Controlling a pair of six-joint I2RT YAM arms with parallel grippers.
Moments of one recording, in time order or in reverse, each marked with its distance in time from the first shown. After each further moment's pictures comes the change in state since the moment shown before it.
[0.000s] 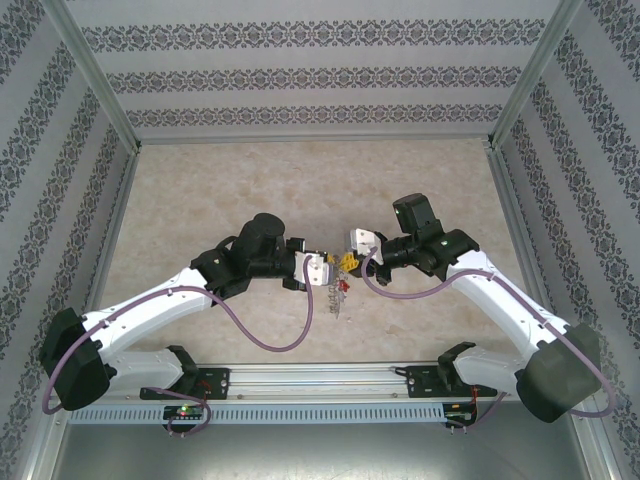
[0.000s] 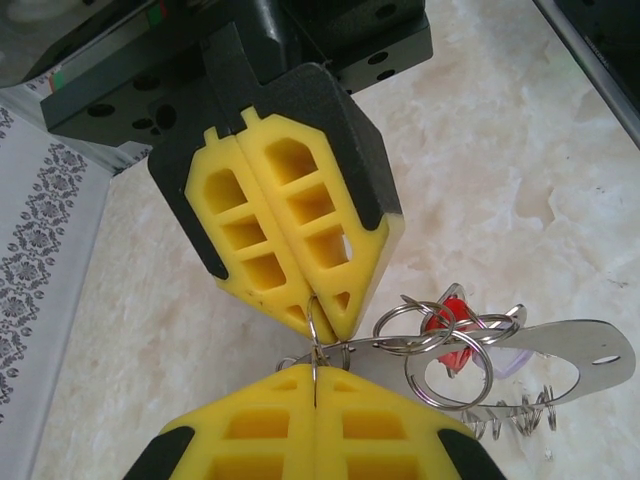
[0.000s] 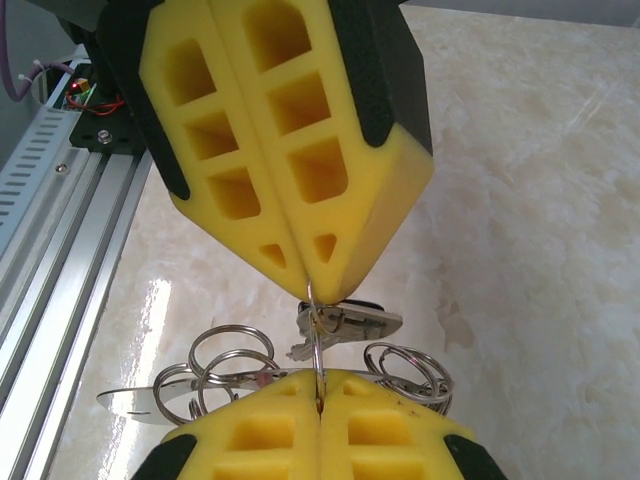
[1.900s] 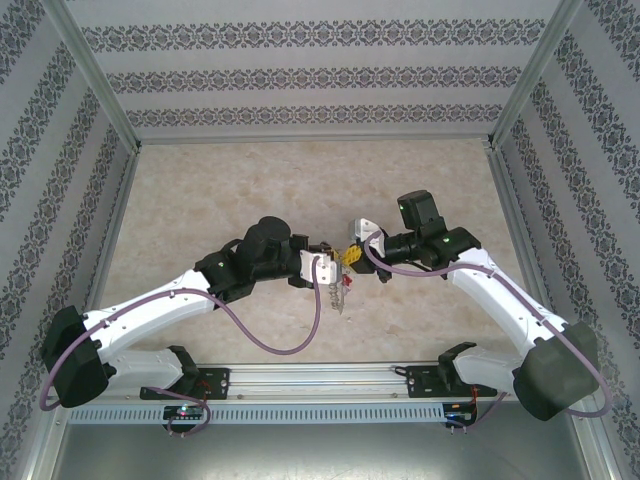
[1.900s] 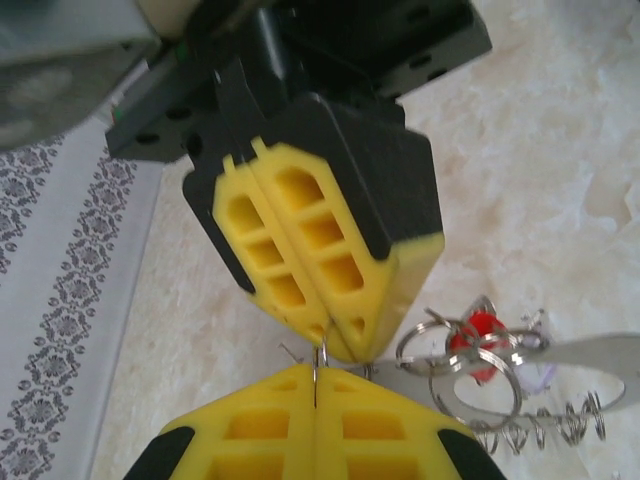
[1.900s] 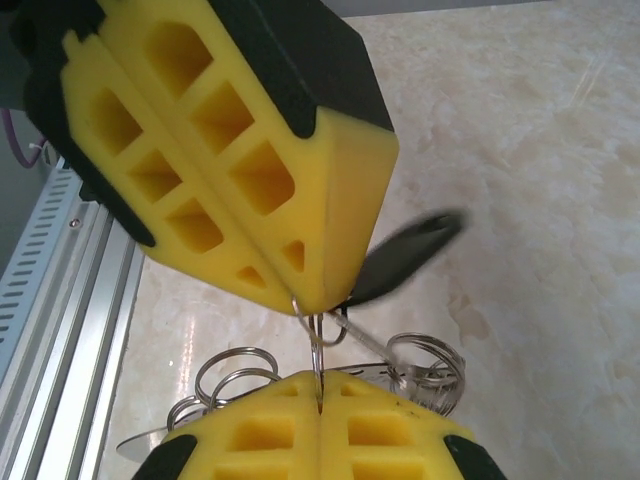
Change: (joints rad) left arm -0.053 0.008 0.017 0.057 -0.147 -0.022; right arm -0.041 0.013 0.000 0.034 -0.051 0.152
